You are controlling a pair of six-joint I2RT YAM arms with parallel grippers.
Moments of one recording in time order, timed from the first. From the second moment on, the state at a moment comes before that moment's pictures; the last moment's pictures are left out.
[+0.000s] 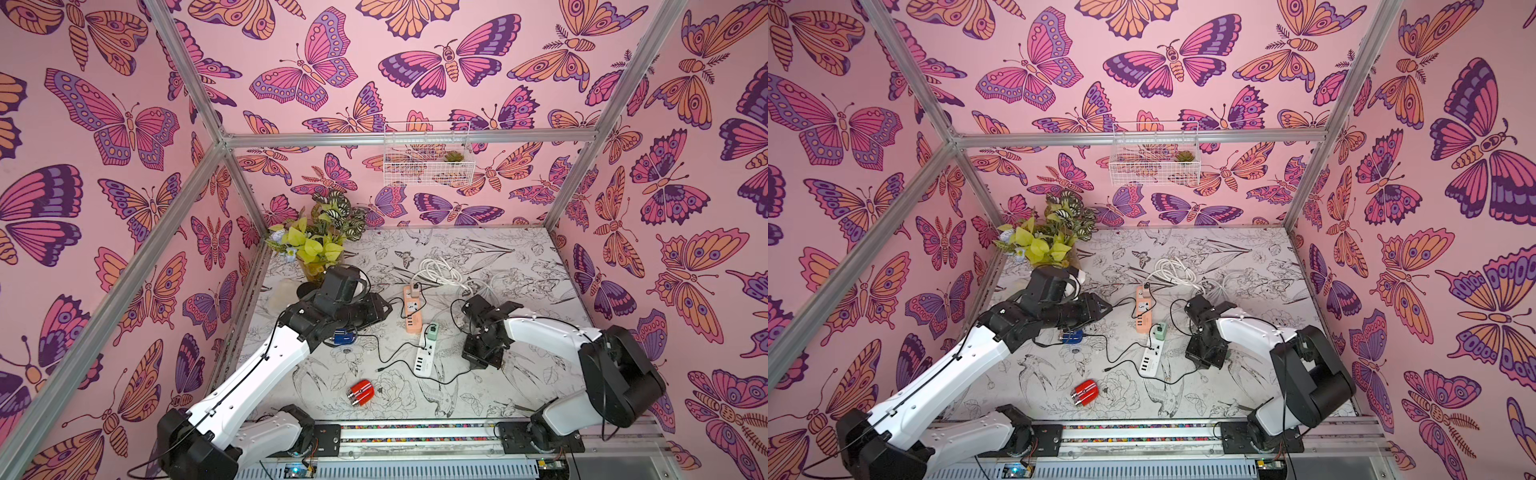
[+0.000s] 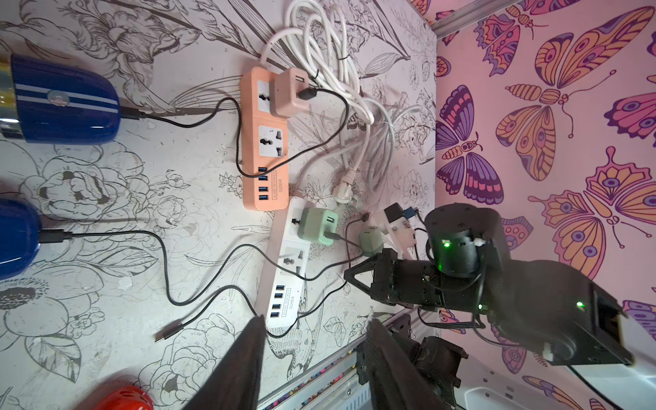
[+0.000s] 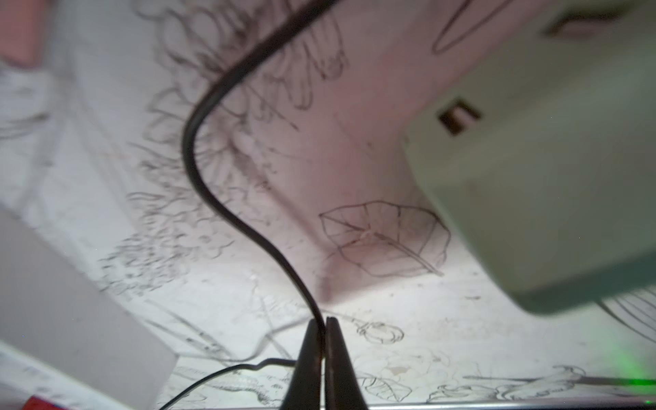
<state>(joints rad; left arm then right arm) -0.58 1.12 1.03 -0.66 0.29 -0.85 0.54 1.46 0.85 -0.90 -0.19 1.02</state>
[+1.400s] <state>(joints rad) -0.65 1.60 1.29 -0.19 0.48 -1.77 0.53 1.47 1.48 -0.82 -0.31 1.63</state>
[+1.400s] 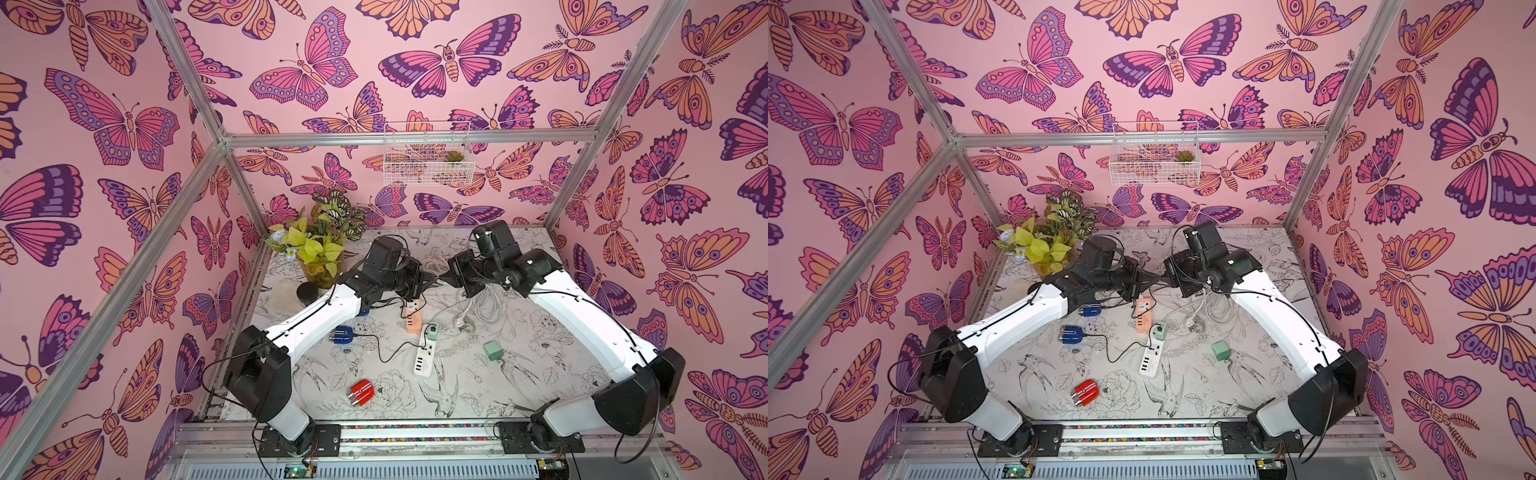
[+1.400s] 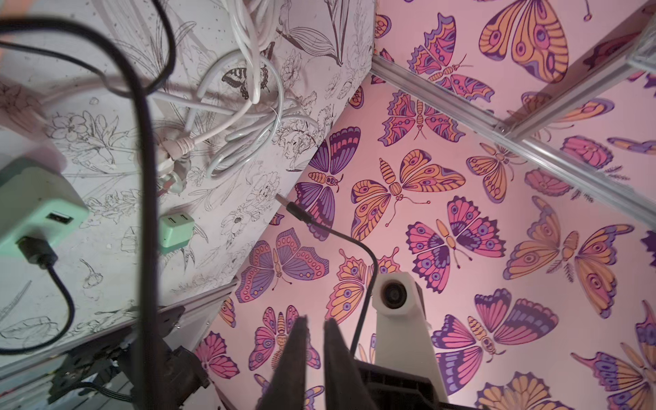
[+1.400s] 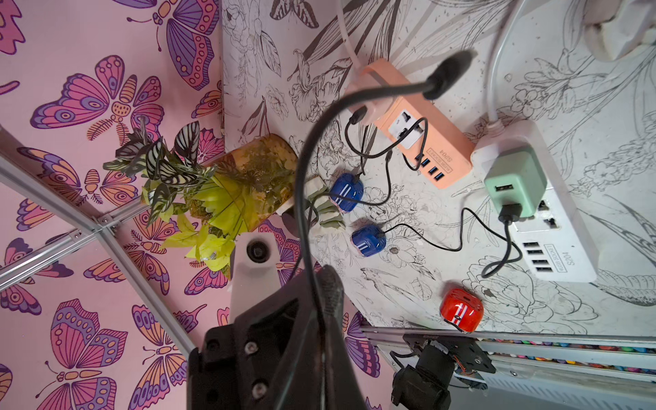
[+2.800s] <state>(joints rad) -0.51 1.55 1.35 -0.12 0.64 -1.82 0.35 1.51 0.61 0.81 -0.70 1.08</state>
